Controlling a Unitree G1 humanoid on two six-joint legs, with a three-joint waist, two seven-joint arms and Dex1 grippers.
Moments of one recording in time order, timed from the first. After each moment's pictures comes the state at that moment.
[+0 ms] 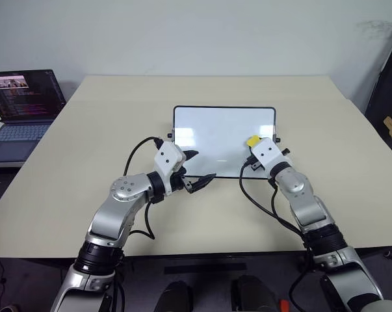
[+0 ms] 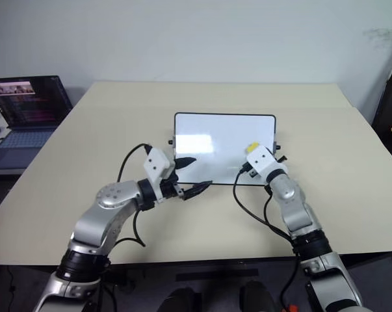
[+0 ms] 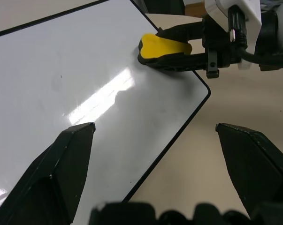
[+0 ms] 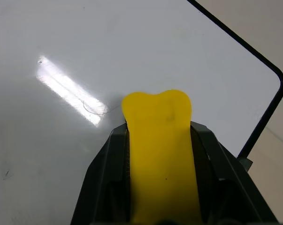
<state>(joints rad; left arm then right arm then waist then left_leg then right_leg) -0.37 0.44 -0.11 -0.18 -0.27 0.41 -0.73 -0.51 -0.30 0.19 0.18 -0.27 0.19 0.20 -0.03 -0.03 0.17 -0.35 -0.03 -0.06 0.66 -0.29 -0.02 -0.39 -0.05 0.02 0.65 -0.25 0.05</state>
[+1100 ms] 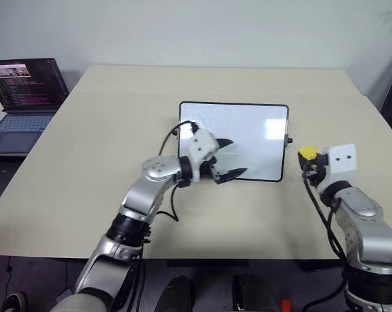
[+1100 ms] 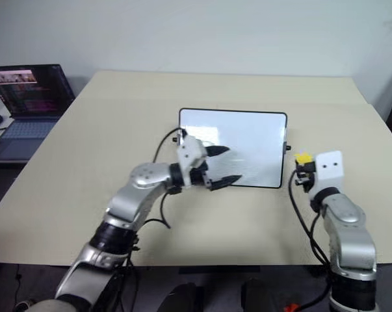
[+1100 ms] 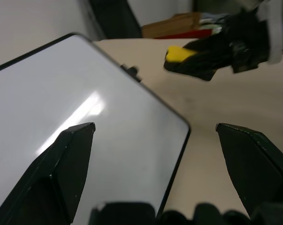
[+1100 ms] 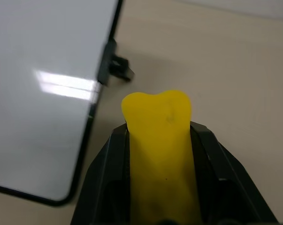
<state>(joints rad) -0.67 0.26 -0.31 0.07 -0.21 0.27 -0.90 -0.16 -0.33 -0.30 -0.43 0.10 0.78 0.27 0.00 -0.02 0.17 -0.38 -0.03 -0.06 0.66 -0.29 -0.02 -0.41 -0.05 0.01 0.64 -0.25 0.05</state>
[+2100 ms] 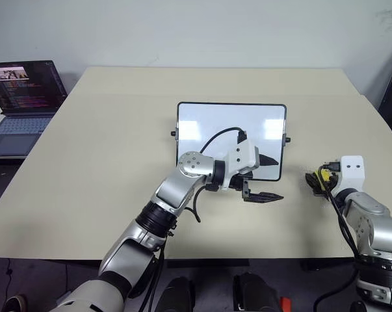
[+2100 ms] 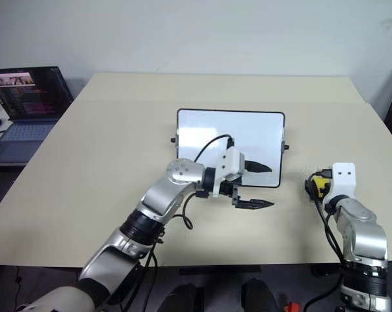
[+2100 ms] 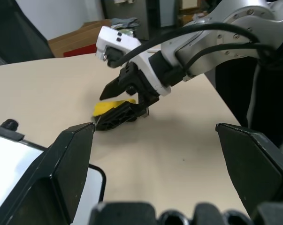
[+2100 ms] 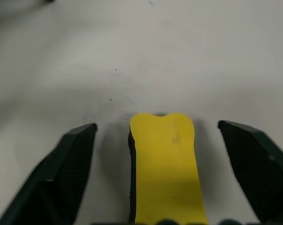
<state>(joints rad) -0.75 0.18 -0.40 0.15 -0.19 0.23 -1.05 -0.24 -0.42 -0.34 -0.14 0.18 0.79 0.26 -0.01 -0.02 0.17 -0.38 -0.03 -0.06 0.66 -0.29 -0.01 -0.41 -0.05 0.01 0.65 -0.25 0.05</state>
